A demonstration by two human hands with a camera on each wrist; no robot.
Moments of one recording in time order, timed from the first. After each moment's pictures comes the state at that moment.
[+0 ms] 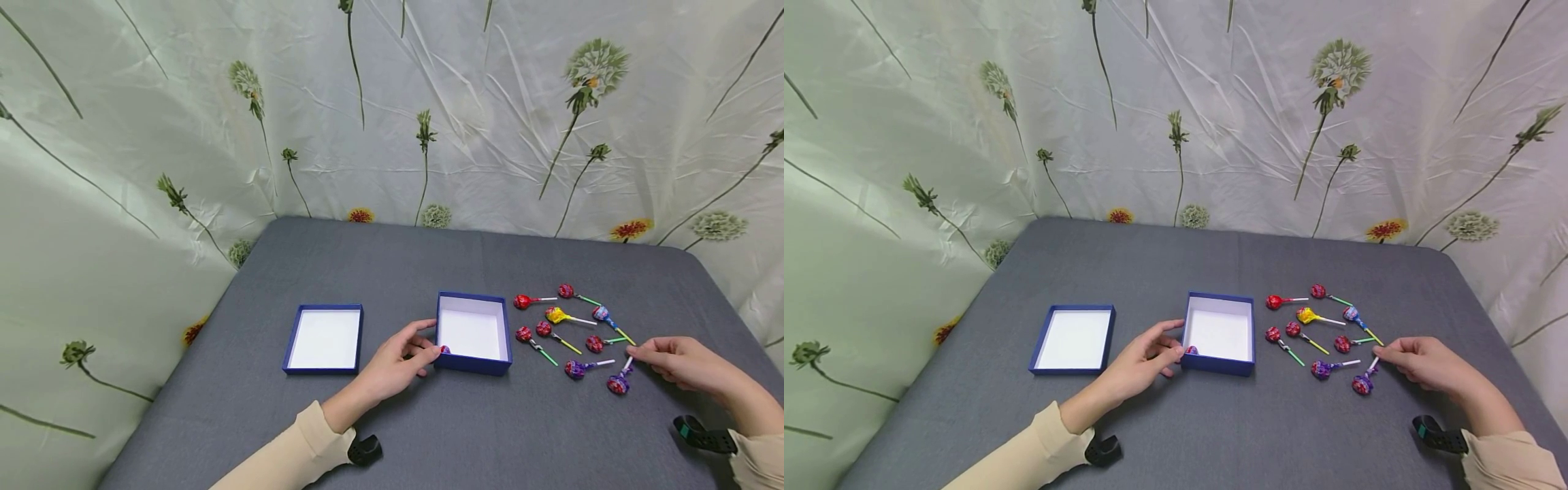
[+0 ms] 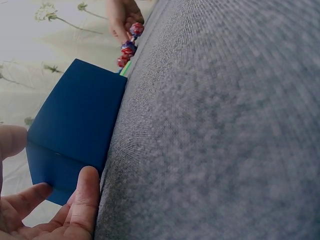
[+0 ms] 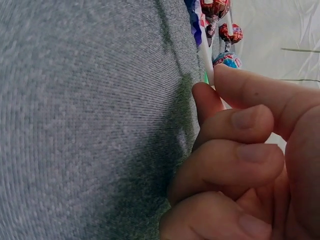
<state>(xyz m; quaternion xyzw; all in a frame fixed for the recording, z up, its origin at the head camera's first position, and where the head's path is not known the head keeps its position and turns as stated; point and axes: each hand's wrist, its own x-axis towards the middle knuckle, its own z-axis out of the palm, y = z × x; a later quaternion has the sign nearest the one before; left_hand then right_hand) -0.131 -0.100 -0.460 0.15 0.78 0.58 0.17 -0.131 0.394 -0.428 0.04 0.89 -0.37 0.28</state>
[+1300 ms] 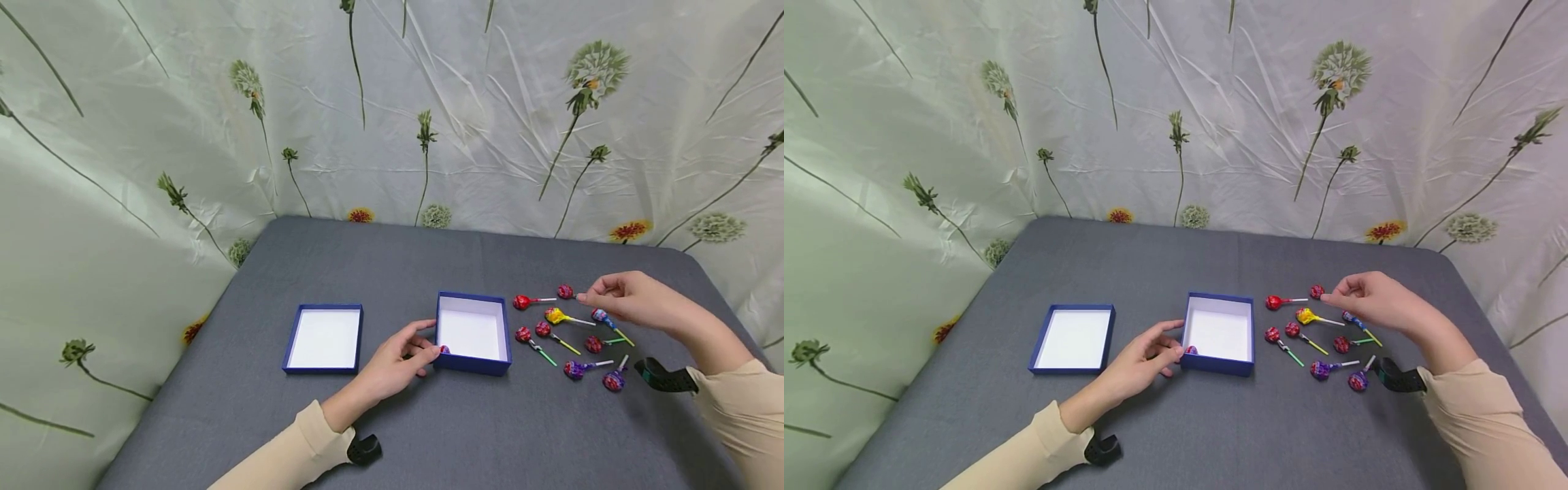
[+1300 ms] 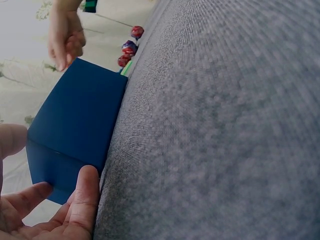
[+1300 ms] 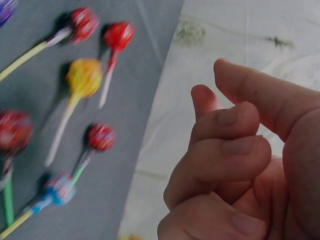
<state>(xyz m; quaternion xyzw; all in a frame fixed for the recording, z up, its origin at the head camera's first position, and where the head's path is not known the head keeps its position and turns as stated) -0.131 -0.099 -0.461 0.15 0.78 0.58 0.17 -0.179 0.307 -0.343 -0.07 0.94 -0.28 0.19</state>
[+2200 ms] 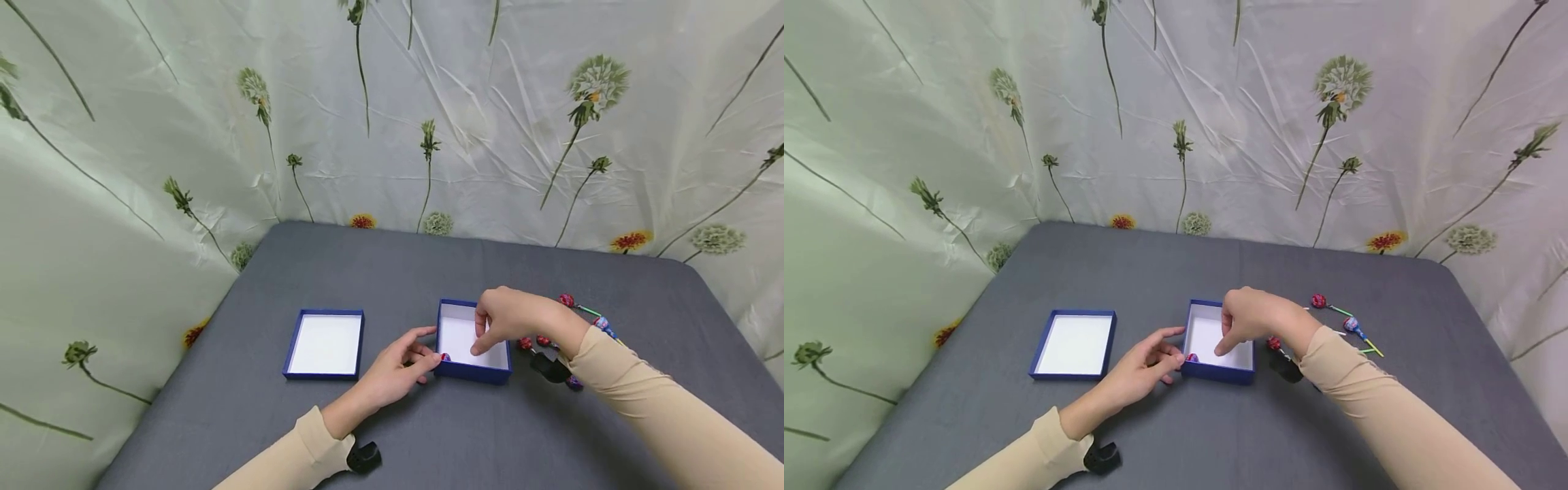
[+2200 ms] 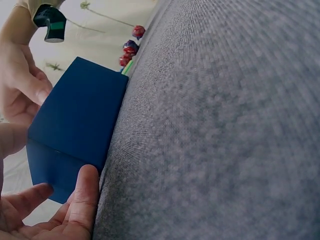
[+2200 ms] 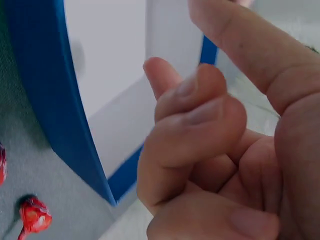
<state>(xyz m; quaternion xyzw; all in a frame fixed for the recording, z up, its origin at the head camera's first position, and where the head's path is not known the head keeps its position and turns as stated) -0.130 -0.101 -0.462 0.14 0.78 0.58 0.17 -0.196 0.137 -0.343 -0.23 0.93 -0.14 0.27</state>
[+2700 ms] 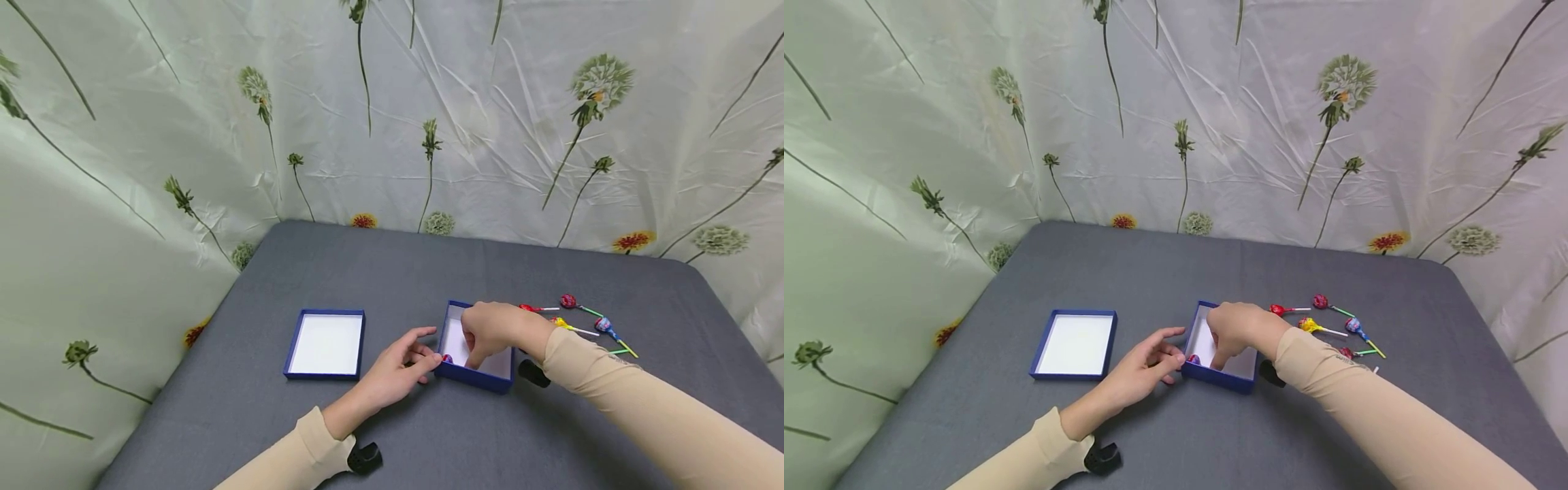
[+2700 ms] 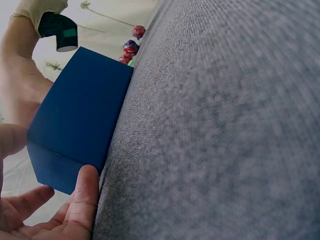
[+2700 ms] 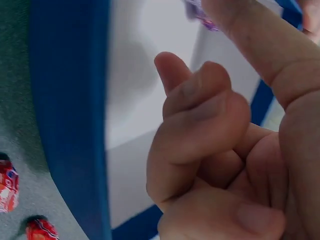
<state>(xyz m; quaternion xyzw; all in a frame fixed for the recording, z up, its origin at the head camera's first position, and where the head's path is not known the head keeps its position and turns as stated) -0.129 -0.102 -0.459 0.14 0.78 0.59 0.17 -0.194 0.109 -0.367 -0.25 0.93 -0.02 0.27</state>
